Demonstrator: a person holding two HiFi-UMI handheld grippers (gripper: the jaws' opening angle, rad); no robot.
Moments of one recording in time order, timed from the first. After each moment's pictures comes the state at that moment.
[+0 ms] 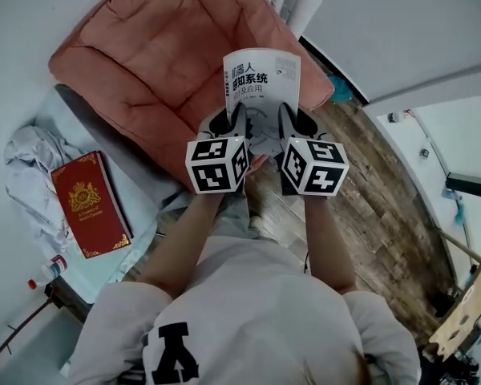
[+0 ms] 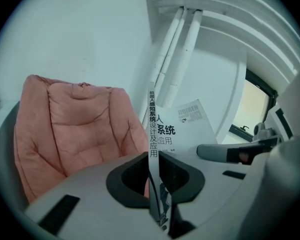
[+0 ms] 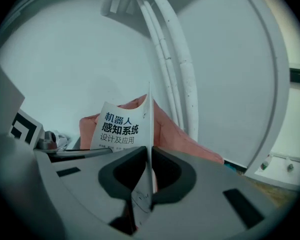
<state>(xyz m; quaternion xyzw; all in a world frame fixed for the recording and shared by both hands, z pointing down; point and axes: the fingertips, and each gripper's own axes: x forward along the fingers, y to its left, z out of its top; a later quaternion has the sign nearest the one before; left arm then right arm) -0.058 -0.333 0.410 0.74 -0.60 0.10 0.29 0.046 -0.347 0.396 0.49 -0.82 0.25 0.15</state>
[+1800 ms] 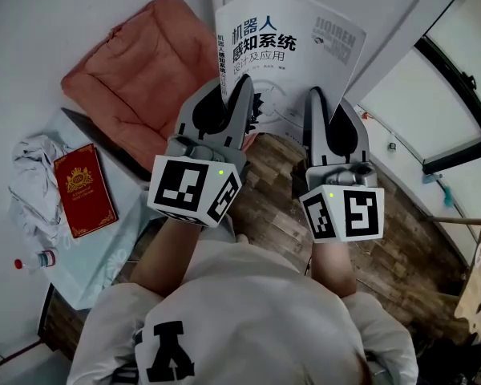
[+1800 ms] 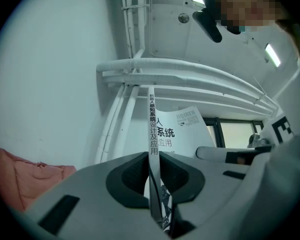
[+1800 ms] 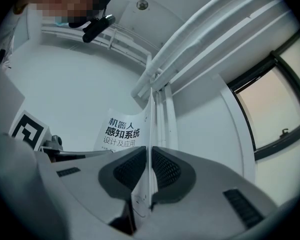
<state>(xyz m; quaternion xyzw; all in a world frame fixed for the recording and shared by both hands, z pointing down) 0.074 -0.118 0.101 0.87 -0.47 -0.13 -0.03 0.184 -0.091 0.092 0.57 -0.80 -0.08 -0.13</state>
